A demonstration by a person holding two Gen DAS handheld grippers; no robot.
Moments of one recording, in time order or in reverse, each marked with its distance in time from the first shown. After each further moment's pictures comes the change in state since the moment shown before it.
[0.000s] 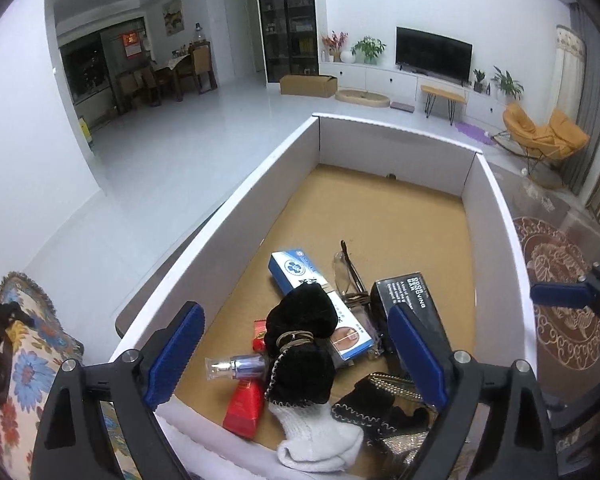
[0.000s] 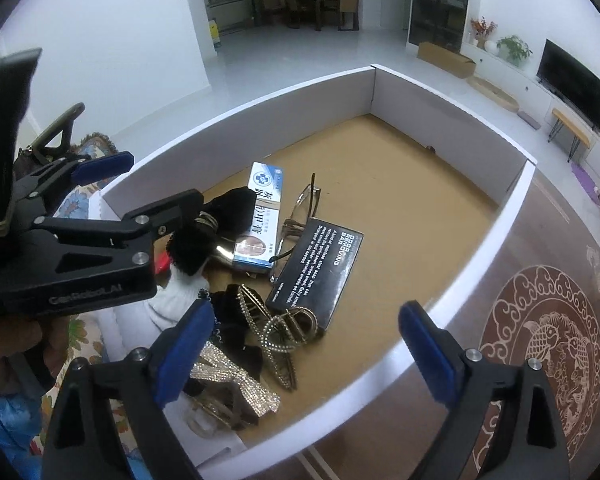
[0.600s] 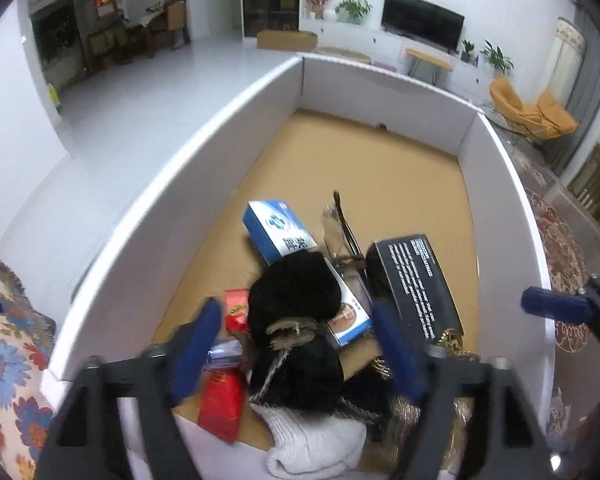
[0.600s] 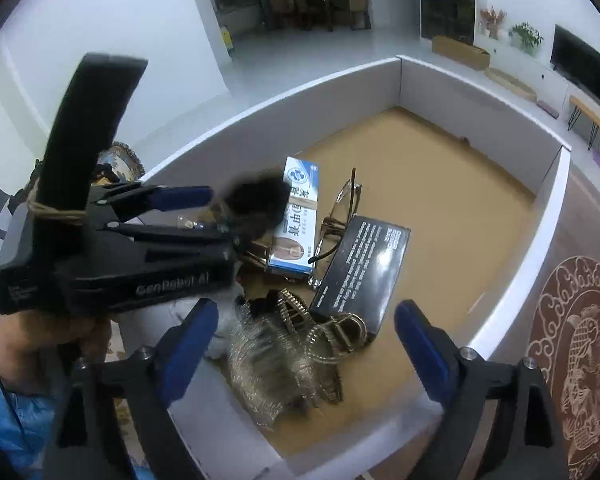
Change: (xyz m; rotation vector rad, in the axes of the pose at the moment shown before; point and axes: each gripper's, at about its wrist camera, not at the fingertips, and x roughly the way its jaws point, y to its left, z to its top) left arm 0.054 0.013 -0.016 -0.002 0.157 -0.107; right arm 0.025 0.022 0.003 0.041 -0.016 0.098
